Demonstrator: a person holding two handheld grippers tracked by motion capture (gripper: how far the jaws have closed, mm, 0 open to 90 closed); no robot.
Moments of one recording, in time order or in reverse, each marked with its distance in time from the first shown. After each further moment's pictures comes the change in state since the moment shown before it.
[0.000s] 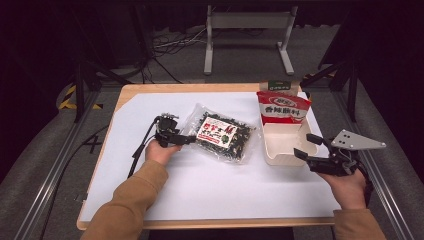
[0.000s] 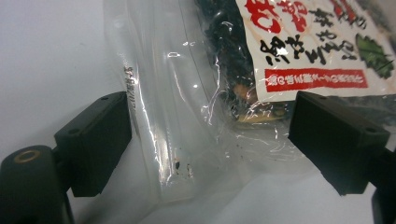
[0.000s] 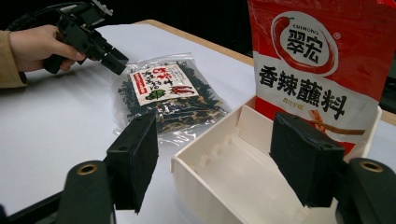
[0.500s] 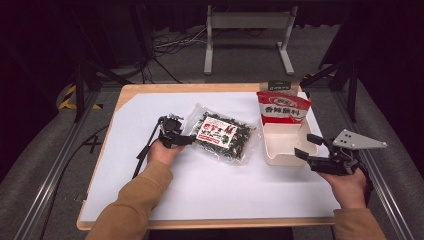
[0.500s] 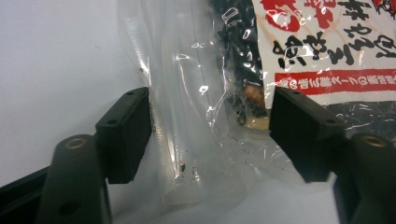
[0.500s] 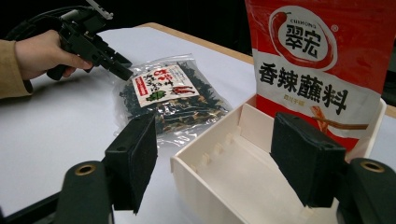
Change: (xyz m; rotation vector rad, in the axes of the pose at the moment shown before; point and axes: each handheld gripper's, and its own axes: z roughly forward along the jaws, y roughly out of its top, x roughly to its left) left arm -0.014 0.000 0.004 -0.009 0.133 0.003; right arm -0.006 -0.005 0.001 -0.009 0.011 0.034
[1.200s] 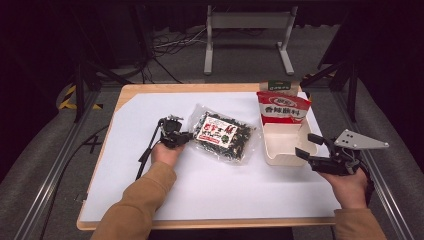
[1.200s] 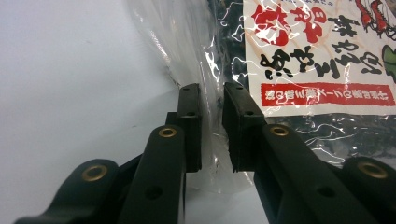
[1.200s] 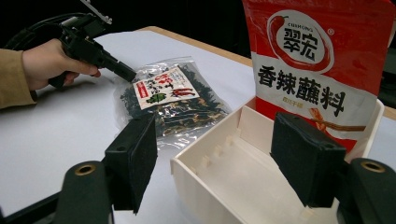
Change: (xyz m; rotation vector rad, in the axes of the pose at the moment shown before) left arm -0.009 -0.002 0.001 -0.028 -0.003 -0.060; right arm 0.000 0.001 -0.002 -0.014 0.003 0.001
